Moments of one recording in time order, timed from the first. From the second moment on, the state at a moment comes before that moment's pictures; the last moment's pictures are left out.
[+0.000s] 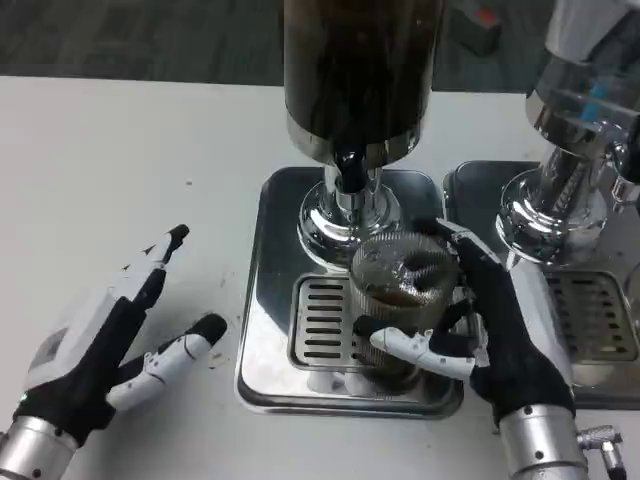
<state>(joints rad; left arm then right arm) -0.01 0.51 -0.06 0.61 0.40 -0.75 0.13 0.17 -0.01 0.24 -0.10 -0.50 -0.02 -0.23</state>
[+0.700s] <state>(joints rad) 0.01 0.57 -0.06 0.56 0.52 -0.80 0.22 0.25 -0.05 0.25 -0.18 -0.52 -0.02 -0.20</state>
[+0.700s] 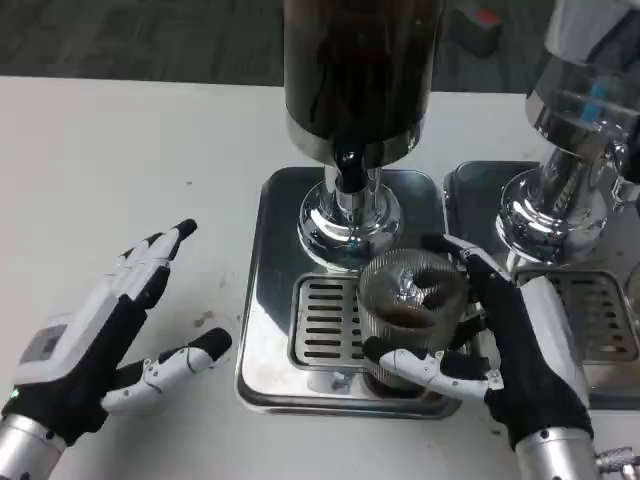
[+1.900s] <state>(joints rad) 0.30 0.66 -0.02 0.27 0.64 -0.76 0.34 0.41 -0.10 0.28 -0.41 -0.47 -0.06 -0.13</state>
